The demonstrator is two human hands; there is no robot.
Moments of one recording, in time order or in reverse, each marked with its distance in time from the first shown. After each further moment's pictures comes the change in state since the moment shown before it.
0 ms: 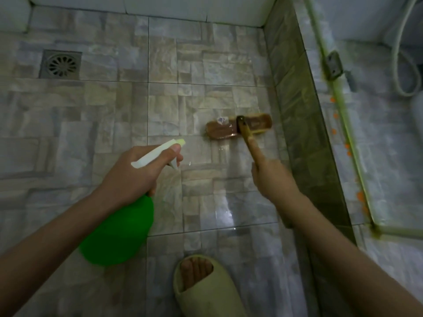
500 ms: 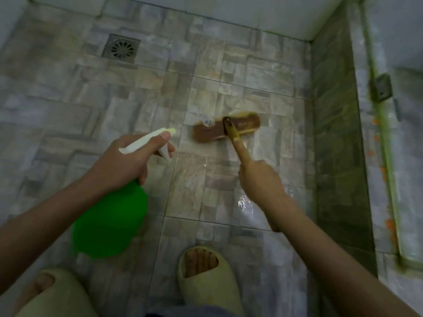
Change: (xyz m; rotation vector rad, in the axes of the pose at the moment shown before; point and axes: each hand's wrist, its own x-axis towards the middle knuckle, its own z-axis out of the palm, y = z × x) left_hand -0.047 -0.025 -0.039 -0.054 0.187 -0.089; right_hand -0.001 -0.070 0.015 -0.130 -0.088 -0.195
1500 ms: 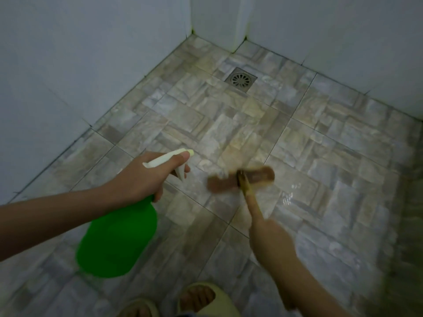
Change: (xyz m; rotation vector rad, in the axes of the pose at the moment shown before) left_hand -0.120 -0.052 -0.094 -0.100 0.280 -0.168; right_hand -0.057 -0.119 0.022 -0.096 -0.181 -0.283
